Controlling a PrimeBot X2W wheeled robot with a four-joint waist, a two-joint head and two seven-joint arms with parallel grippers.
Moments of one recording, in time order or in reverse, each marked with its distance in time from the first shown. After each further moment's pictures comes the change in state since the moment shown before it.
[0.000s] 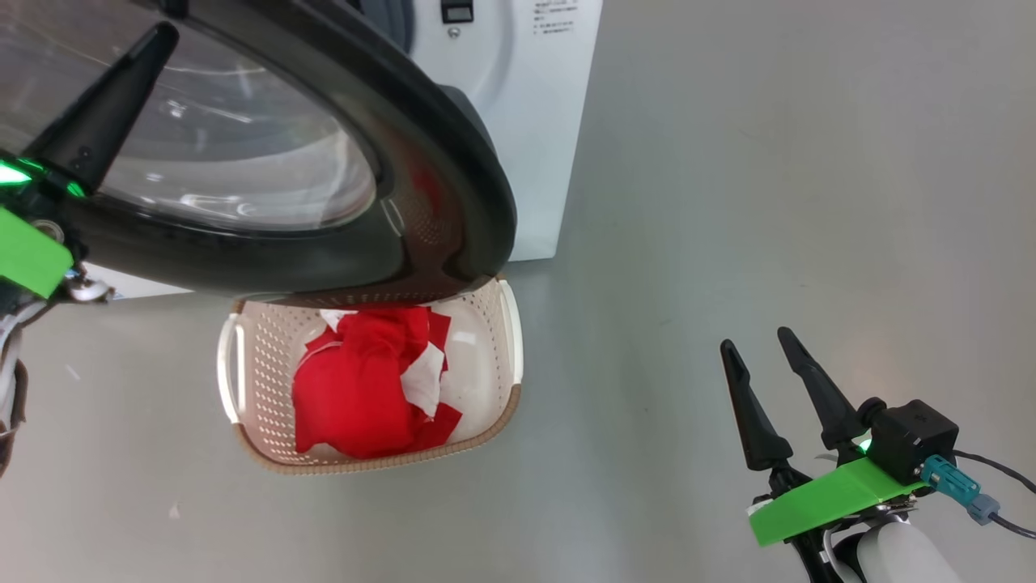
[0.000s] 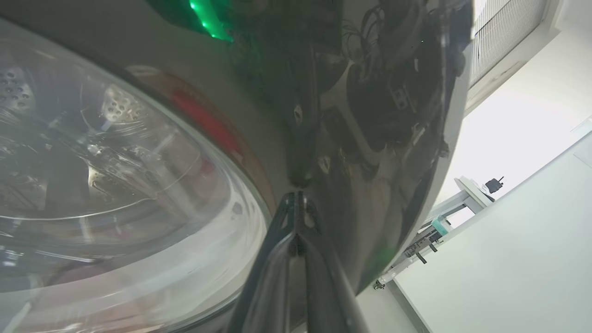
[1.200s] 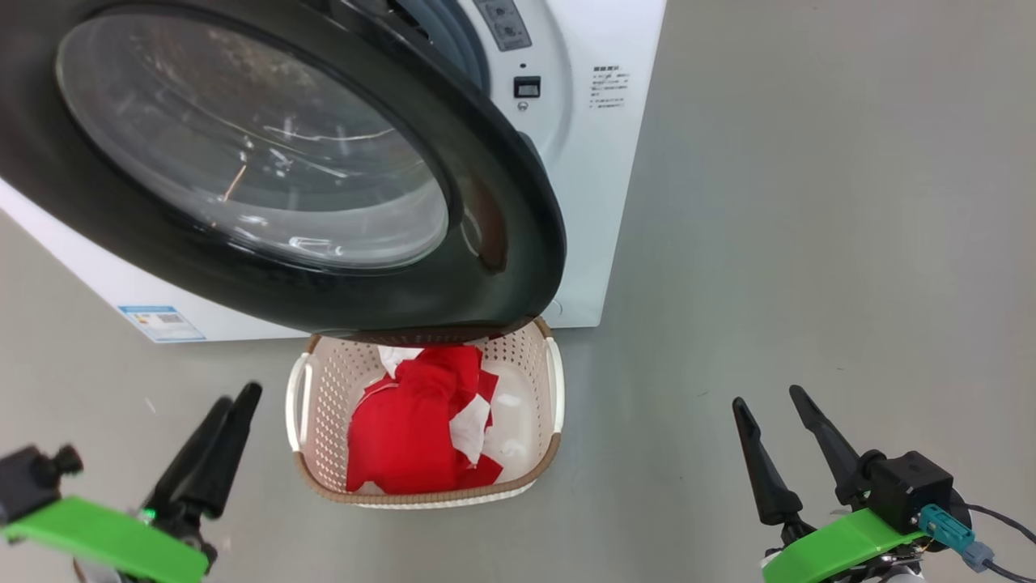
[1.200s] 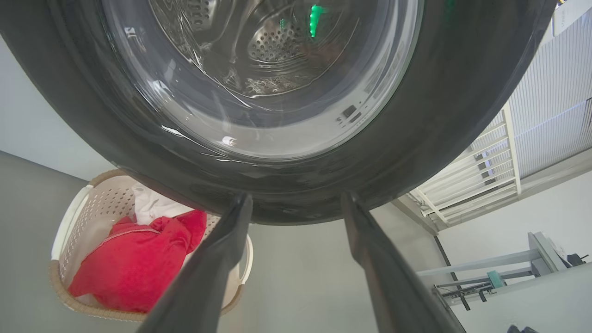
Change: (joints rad) left arm 0.560 0.042 -0.203 0.001 -0.016 0.000 -0.479; right arm 0.100 0.002 -0.031 0.018 -0.069 0.000 0.000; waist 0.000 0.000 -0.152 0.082
